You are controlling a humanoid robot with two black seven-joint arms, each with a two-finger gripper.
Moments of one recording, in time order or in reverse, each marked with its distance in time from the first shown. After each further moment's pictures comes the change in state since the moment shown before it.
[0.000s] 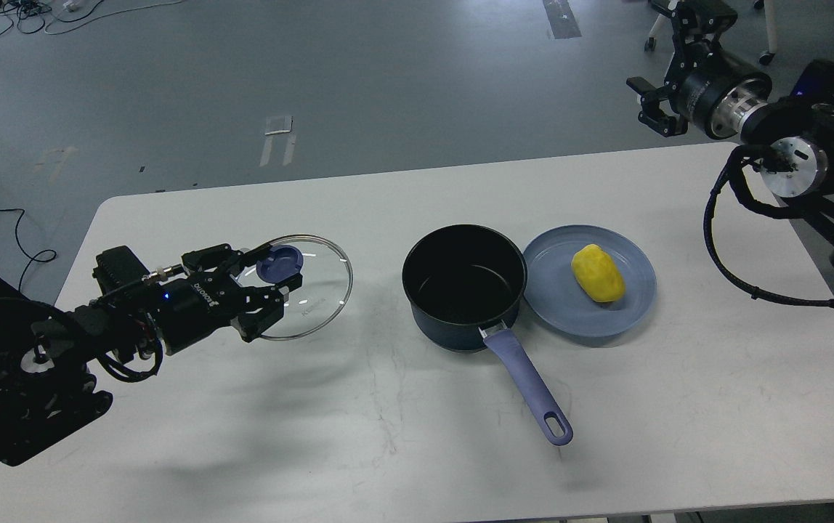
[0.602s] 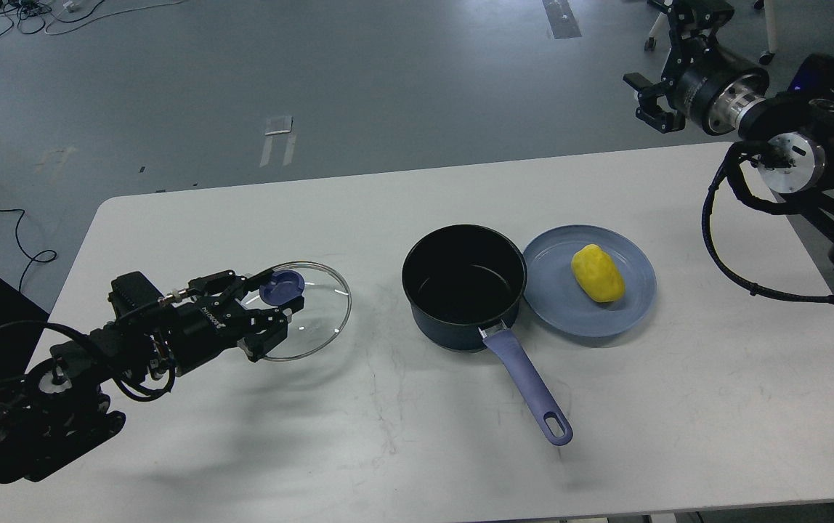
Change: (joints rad) left arm 0.065 -0.070 0.006 0.087 -0.024 0.000 0.000; right arm 0.010 0.002 -0.005 0.001 0.000 -0.004 0.000
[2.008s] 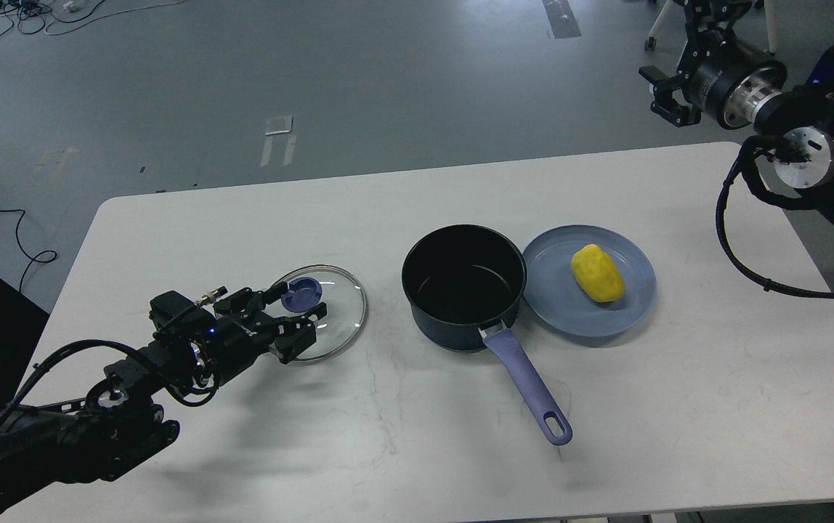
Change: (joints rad) left arm 0.063 -0.197 -0.002 0.202 -0.166 0.000 0.000; right arm -0.001 -0.030 -0.001 0.000 0.000 -0.003 0.000
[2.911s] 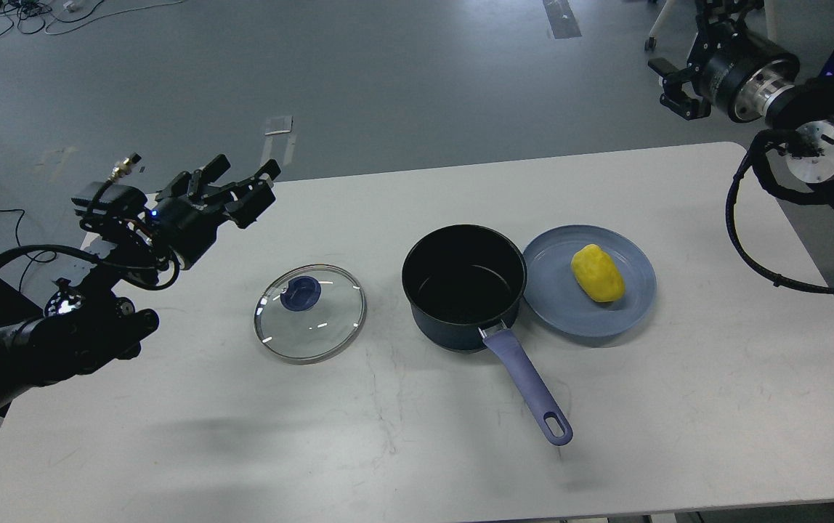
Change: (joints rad) left arm -0.291 0.086 -0.014 -0.028 -0.370 -0.003 0.000; right arm 0.007 -0.025 0.001 0.011 0.001 0.003 0.002
